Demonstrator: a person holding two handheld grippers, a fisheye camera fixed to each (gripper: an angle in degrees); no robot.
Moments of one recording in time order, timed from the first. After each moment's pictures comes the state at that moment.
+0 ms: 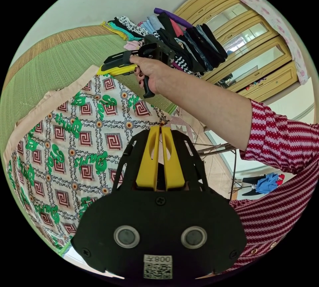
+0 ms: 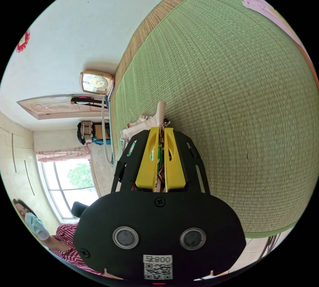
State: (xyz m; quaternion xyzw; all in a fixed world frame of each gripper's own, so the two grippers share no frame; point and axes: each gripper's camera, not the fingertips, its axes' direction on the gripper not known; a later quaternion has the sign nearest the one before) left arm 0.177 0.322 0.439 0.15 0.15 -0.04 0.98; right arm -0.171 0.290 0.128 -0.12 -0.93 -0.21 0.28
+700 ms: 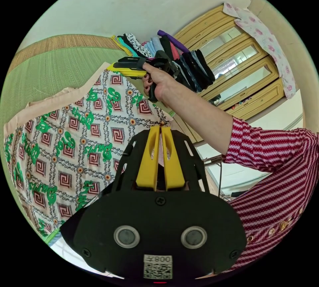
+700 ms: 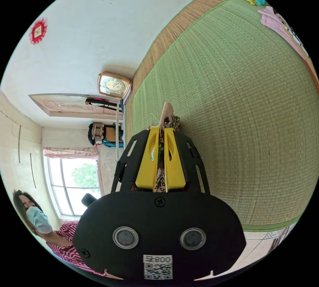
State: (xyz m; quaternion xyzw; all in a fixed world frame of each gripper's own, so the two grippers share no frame) left arm 0.090 0.479 0.356 0.23 0.20 -0.08 0.95; right arm -0.068 0.270 0.107 -0.09 -0.95 -0.18 0.23
